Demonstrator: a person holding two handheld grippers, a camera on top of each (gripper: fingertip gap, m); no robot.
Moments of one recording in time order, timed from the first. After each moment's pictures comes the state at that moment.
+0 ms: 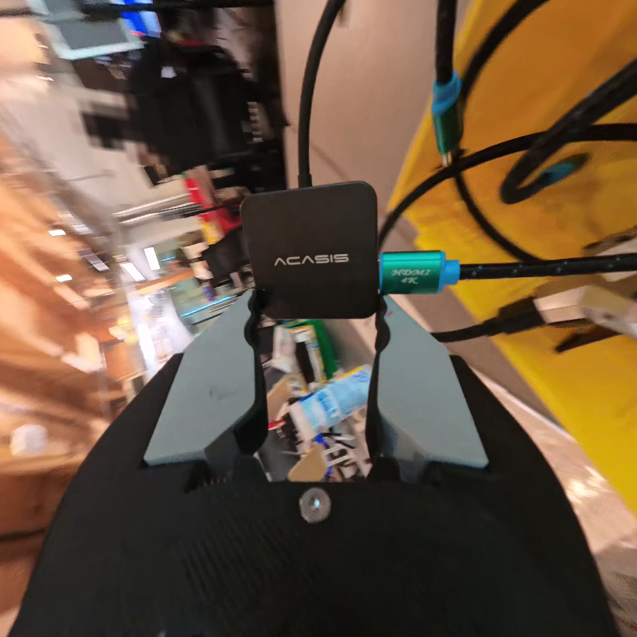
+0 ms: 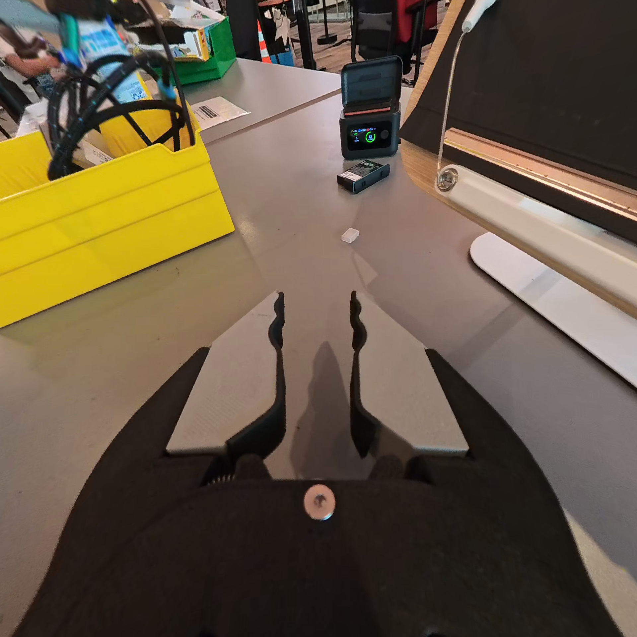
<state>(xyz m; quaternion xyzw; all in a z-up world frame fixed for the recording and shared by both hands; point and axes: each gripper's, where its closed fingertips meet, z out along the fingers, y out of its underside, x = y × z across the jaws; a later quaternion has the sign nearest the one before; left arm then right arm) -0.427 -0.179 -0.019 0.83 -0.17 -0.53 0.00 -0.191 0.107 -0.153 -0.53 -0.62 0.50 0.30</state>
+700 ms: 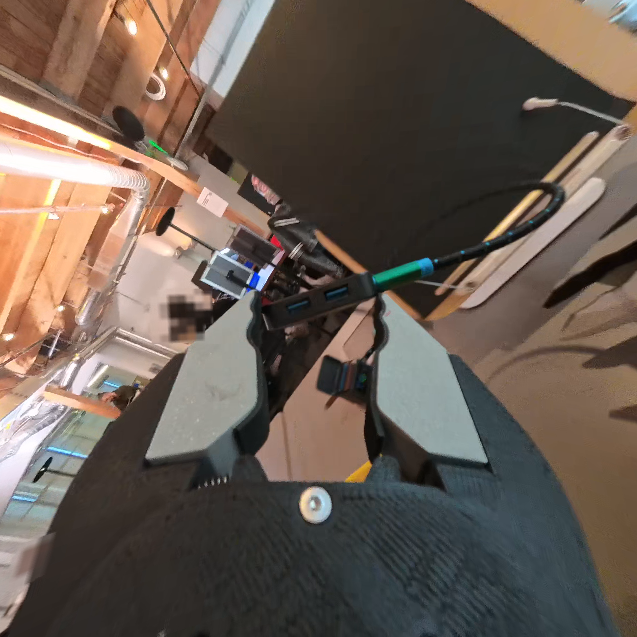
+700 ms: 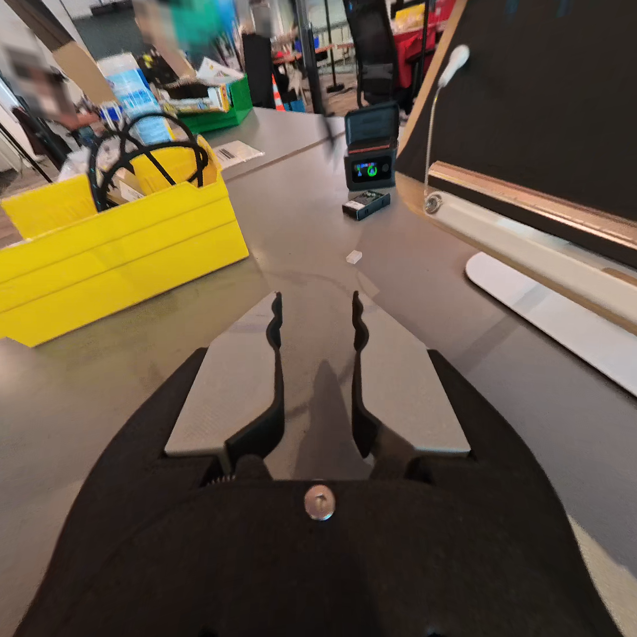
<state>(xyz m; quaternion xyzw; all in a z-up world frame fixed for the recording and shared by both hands) -0.210 0.032 0.076 0.72 -0.12 -0.47 -0.49 -0.183 0.111 -0.134 -0.51 -0.59 0.54 0.30</state>
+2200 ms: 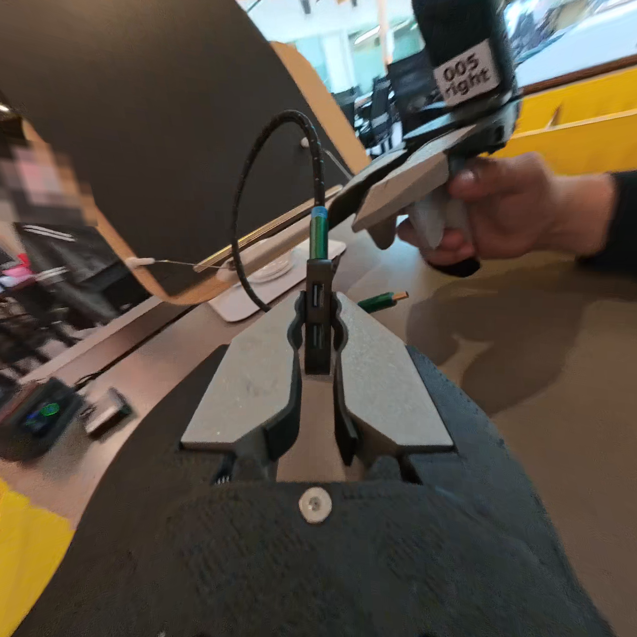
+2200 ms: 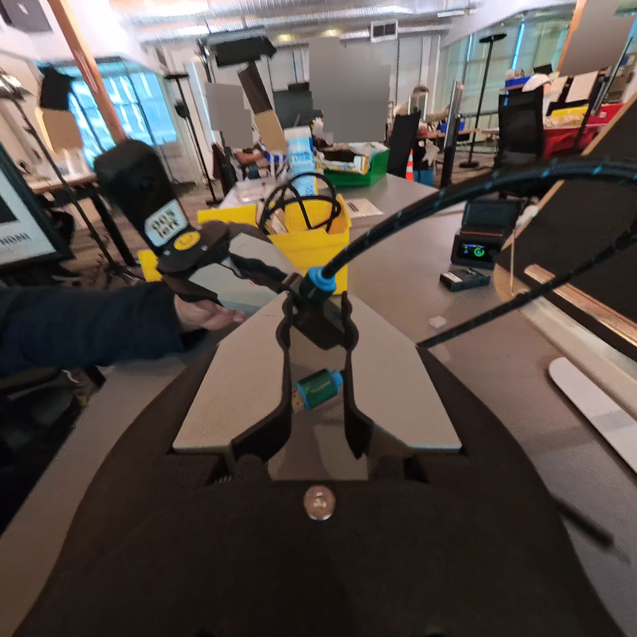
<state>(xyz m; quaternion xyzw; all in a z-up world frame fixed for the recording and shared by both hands) -0.147 0.057 -0.105 0.73 -0.10 -0.12 -0.67 -0.134 0.080 -0.080 -0.33 -0.63 0.65 0.25</state>
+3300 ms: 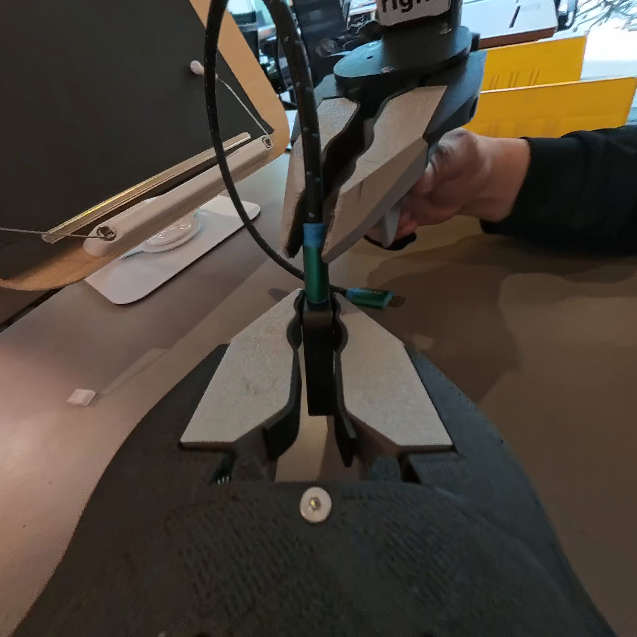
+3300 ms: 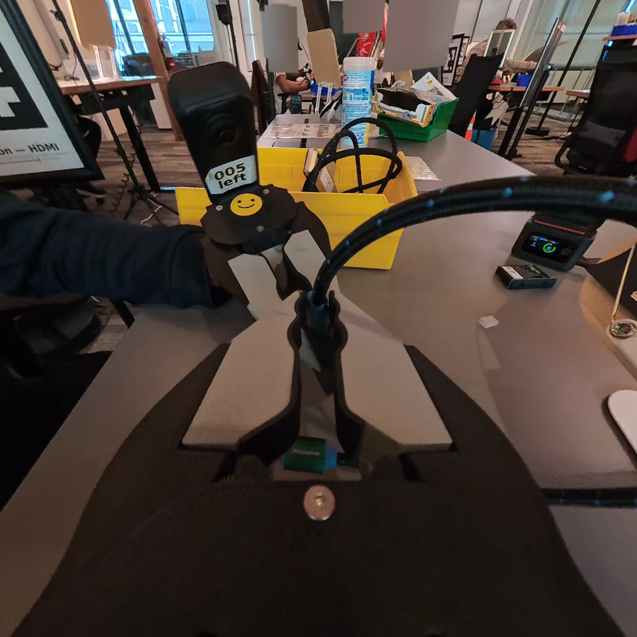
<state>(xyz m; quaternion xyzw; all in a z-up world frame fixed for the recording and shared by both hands) -0.107 0.067 -0.140 0.78 -0.15 0.01 -0.60 -0.116 0.039 -0.098 -0.27 -0.72 0.60 0.22</state>
